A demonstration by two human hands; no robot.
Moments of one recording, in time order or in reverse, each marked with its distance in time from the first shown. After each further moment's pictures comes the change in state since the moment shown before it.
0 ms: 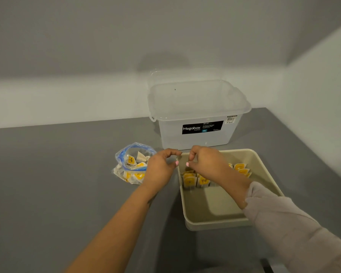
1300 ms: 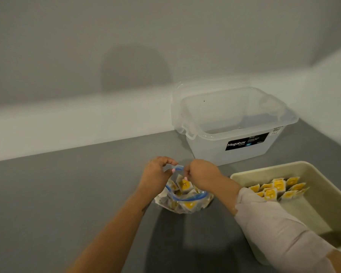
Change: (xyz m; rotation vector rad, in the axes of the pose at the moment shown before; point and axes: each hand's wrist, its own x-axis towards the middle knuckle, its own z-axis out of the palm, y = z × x) left_hand 0.086 -0.111 -0.119 0.108 -0.091 0.070; right_hand 0.098 -0.129 0.067 -0.188 -0.206 0.074
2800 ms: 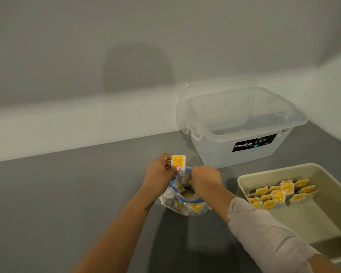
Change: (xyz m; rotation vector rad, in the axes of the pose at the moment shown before) left_hand 0.004 -0.001 -0.006 -0.247 -0.020 -0.159; right_hand 0.001 -0.023 0.012 -0.092 -0.061 0.236
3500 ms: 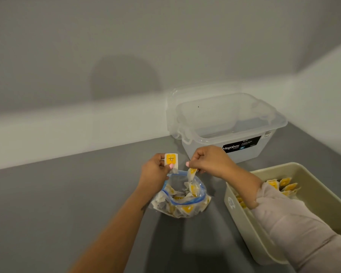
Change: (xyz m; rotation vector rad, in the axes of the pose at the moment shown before) left_hand 0.001 0.017 0.004 0.002 0.031 0.003; right_hand -0.017 0.051 -0.058 0.698 0.158 -0.142
